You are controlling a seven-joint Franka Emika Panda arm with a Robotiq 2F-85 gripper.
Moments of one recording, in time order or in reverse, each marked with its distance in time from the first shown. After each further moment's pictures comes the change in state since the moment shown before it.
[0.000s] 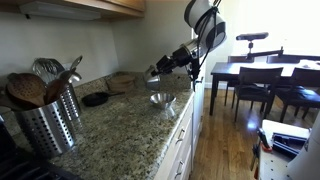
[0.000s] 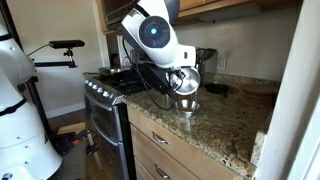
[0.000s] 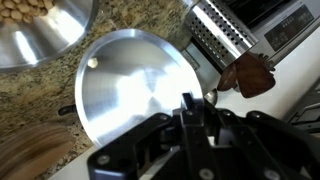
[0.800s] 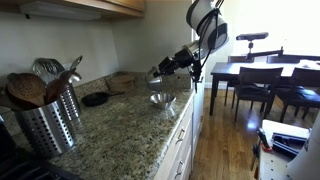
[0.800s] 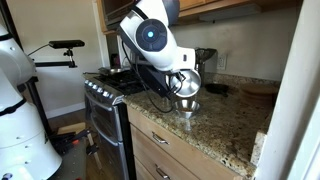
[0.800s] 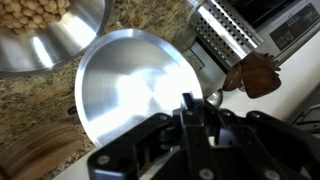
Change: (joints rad) arm -0.010 0.000 -0.005 -0.017 0.013 0.009 -0.022
